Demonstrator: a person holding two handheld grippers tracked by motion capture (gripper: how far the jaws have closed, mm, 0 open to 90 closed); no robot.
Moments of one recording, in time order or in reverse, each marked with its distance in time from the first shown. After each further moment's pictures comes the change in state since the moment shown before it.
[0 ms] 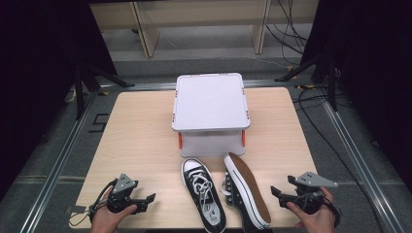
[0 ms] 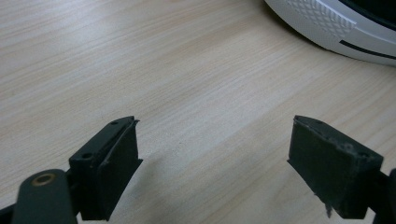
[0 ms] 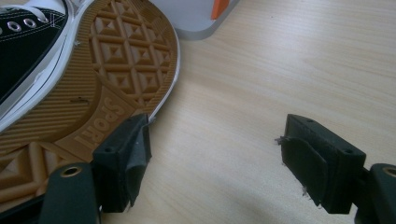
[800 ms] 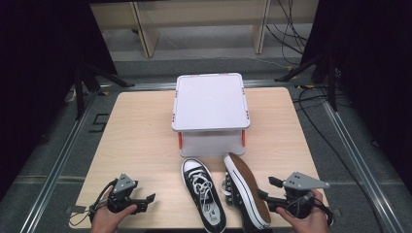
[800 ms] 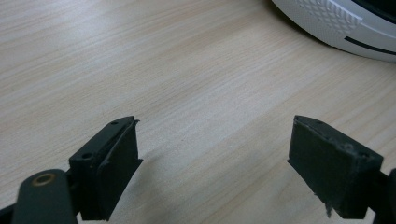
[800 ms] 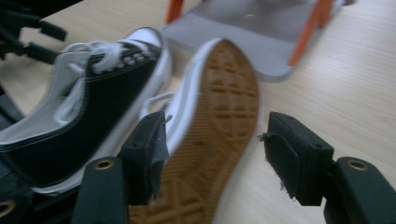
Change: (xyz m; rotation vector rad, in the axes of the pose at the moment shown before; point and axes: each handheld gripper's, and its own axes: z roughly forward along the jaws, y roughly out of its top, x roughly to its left) left arm 0.001 -0.001 0.001 0.007 0.003 -0.003; right arm 0.055 0.035 -0.017 -0.022 0.181 -0.098
